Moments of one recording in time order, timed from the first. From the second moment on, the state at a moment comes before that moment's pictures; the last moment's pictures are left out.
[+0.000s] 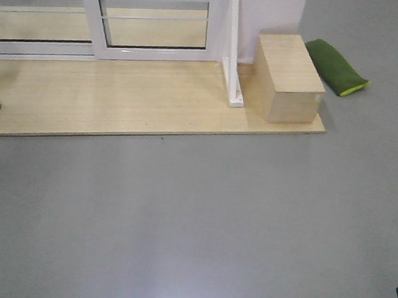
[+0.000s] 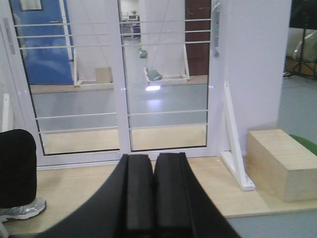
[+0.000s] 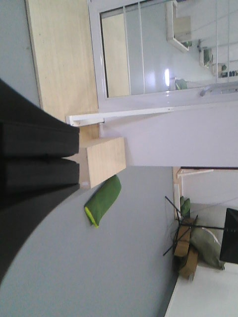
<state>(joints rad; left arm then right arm) 0.04 -0.01 0.03 -0.05 0.07 0.04 -0.08 -0.01 0.03 -0.11 0.15 0.08</state>
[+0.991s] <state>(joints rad) 0.04 -0.01 0.03 -0.05 0.07 0.04 -0.08 -0.01 0.03 -0.11 0.15 0.08</state>
